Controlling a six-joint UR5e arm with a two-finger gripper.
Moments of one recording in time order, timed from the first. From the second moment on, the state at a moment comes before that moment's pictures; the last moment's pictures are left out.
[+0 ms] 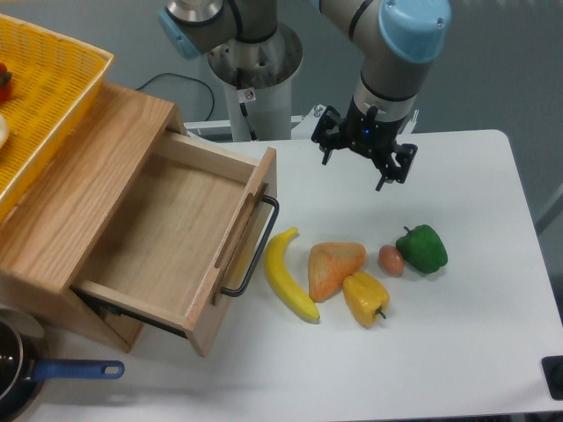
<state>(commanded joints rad) 2.69 -1.71 -1.53 -1.51 1.43 1.12</state>
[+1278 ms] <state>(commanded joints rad) 2.71 -1.77 -1.57 -1.49 1.37 0.86</state>
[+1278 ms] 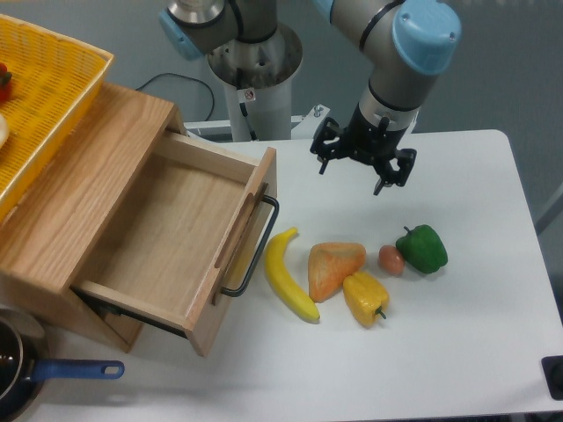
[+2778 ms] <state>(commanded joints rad) 2.61 -2.02 -1.52 -1.39 1.33 0.46</state>
